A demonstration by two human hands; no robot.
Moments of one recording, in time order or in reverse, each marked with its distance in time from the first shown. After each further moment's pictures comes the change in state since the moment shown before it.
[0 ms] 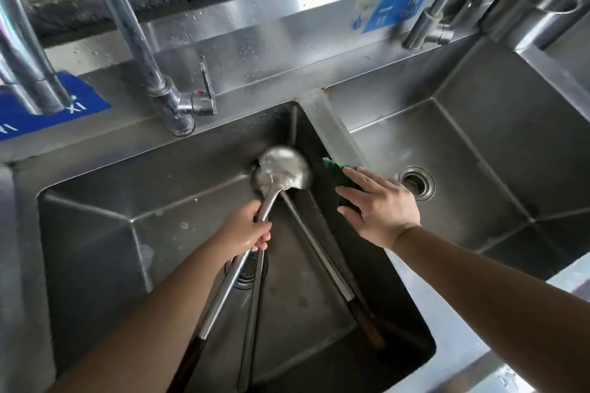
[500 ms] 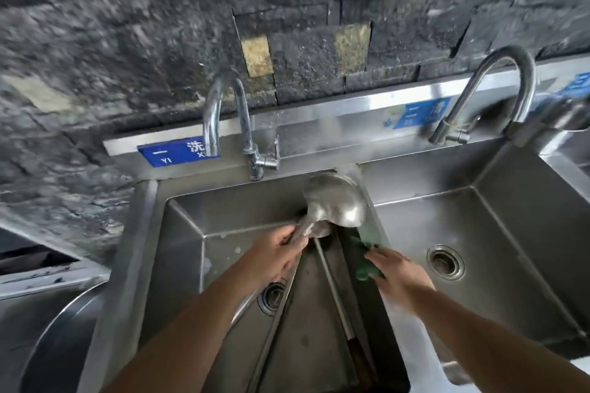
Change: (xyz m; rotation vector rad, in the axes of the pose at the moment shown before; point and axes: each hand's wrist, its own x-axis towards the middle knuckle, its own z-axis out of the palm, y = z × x) left_hand -0.197 0.120 0.015 -0.044 0.197 0.301; right_hand -0.031 0.010 -0.069 0.222 -0.458 0.066
